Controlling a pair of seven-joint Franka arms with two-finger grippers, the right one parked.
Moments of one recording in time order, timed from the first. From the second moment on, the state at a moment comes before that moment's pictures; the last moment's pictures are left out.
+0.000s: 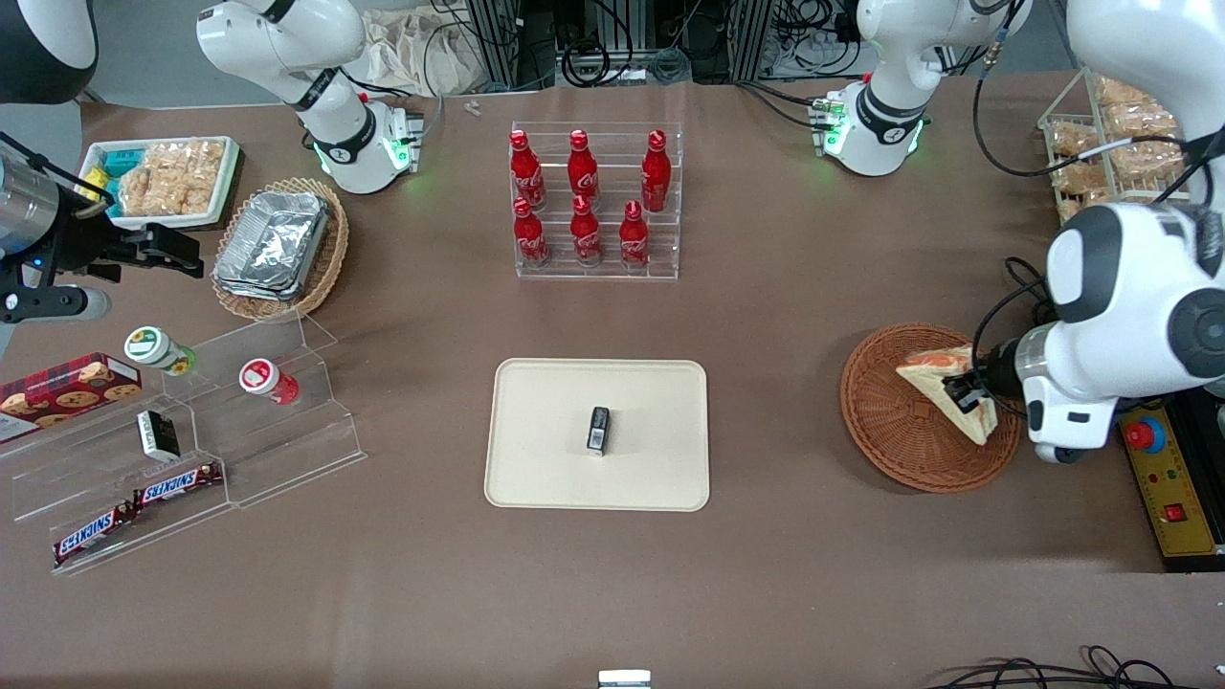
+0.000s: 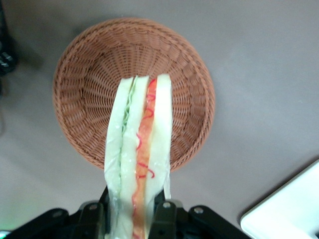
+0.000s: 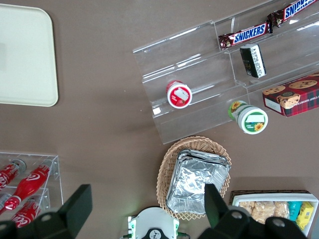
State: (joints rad) arm -0.04 0.31 -0.05 -1.59 -0.03 1.72 -0.71
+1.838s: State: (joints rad) arm -0.16 0.61 -0.53 -1.51 0.19 2.00 -0.54
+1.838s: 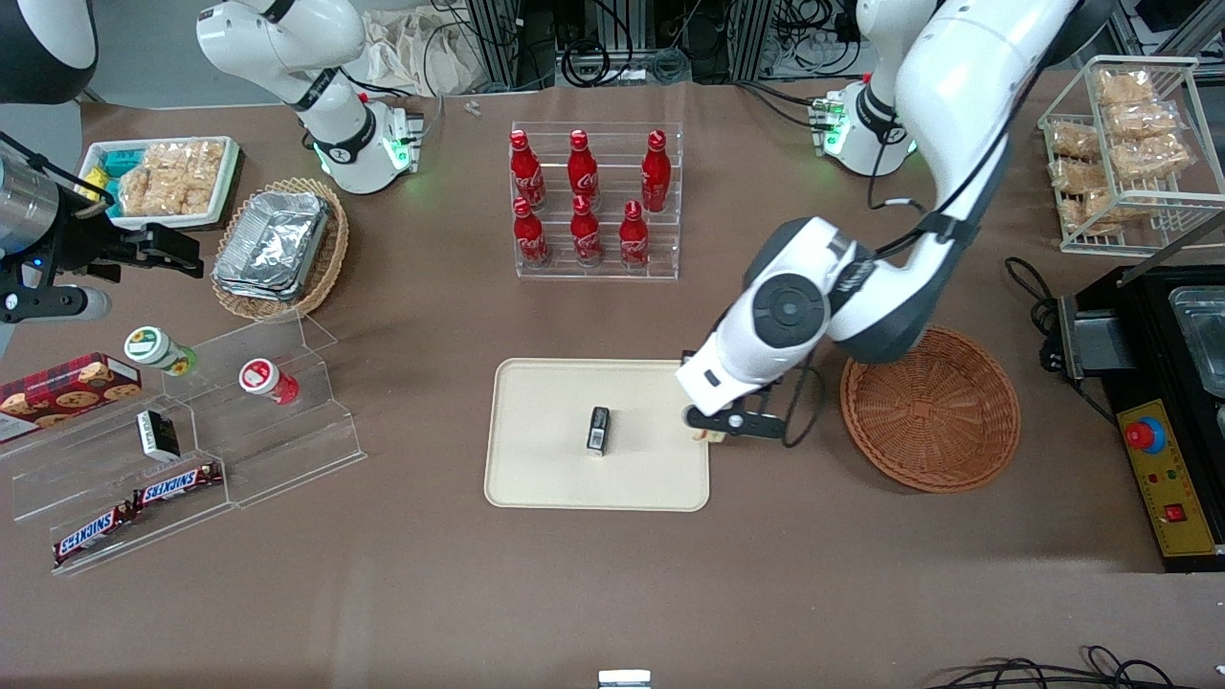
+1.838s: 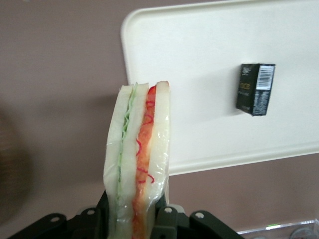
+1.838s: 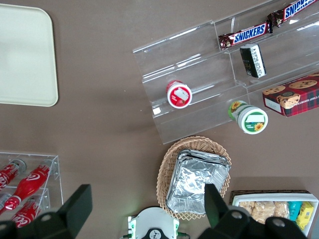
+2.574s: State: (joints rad) arm -0.20 0.85 -0.52 -1.42 0.36 2.13 -0.63
